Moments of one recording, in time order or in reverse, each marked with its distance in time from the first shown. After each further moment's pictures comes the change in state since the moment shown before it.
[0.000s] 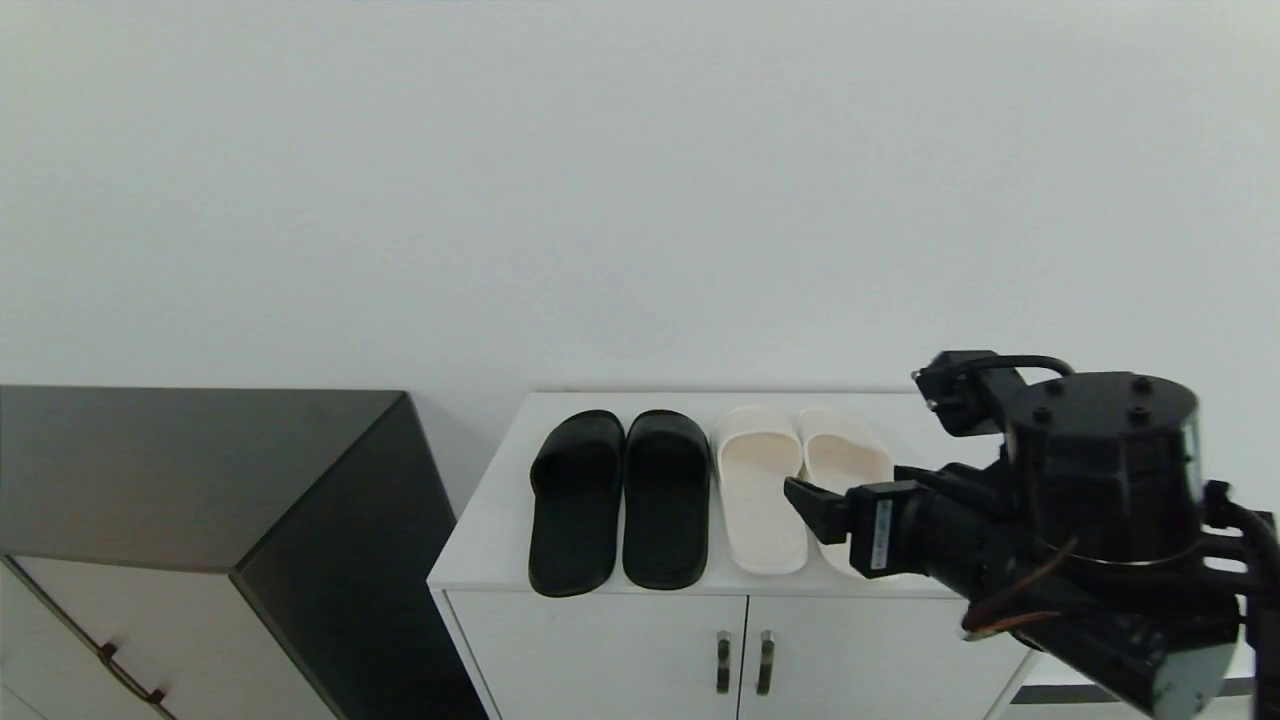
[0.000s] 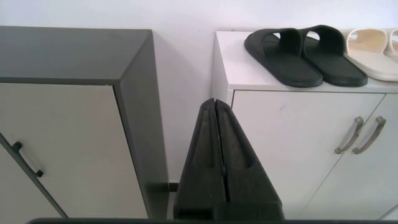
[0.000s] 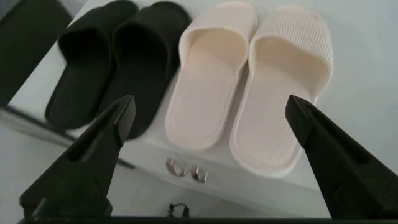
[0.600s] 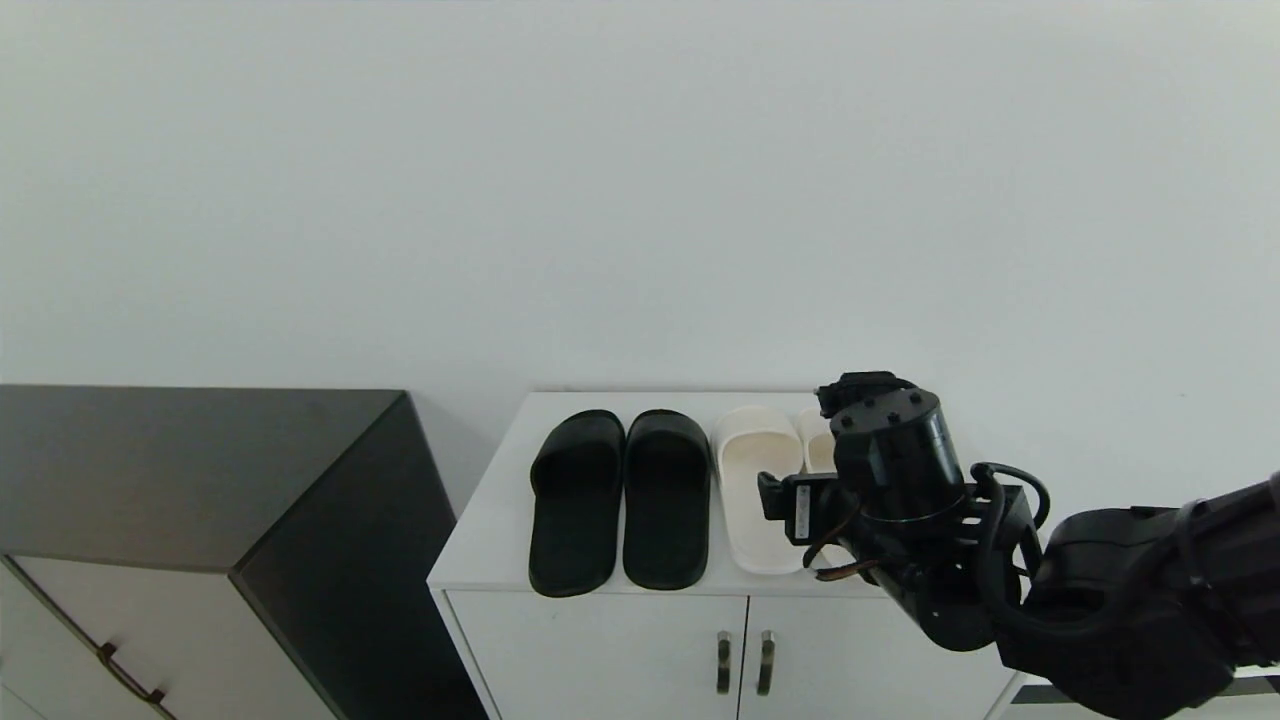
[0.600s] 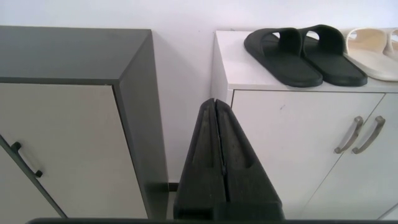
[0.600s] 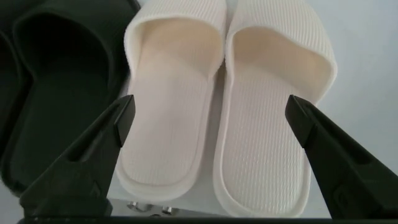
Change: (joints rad) left arm 0.000 0.000 0.000 0.000 0.000 0.000; right arm -0.045 0.269 -0.145 -0.014 -0.140 0.001
